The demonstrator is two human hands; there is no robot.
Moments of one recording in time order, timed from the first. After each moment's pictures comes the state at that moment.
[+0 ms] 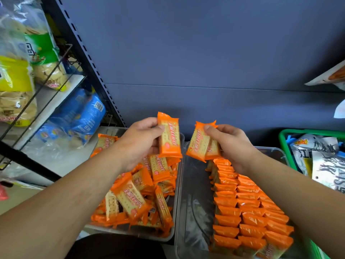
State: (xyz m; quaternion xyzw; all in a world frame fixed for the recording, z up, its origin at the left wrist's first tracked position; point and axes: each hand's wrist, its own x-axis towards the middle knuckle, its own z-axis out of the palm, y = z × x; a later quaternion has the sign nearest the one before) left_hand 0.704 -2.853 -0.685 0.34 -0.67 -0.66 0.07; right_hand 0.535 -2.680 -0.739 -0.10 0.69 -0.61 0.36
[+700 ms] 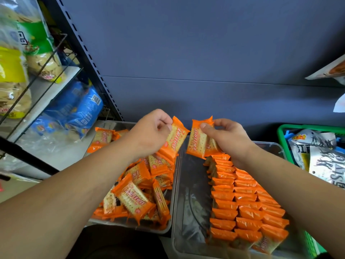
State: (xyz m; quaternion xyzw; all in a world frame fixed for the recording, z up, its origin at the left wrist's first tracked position) left_hand 0.692 -2.842 -0.690 0.32 -0.83 -0.46 0.06; right_hand 0.537 -2.678 -0.736 -0.15 0.74 -0.57 0.32
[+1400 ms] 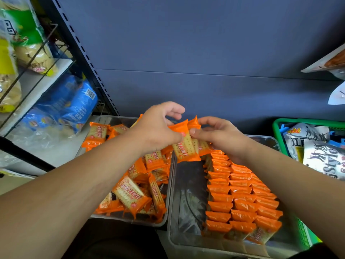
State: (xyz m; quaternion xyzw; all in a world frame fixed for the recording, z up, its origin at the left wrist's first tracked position) left_hand 0.677 -2.826 -0.693 0.26 -0.84 -0.47 0.07; right_hand 0.540 -2.671 -0.733 -0.22 0.69 -0.54 0.43
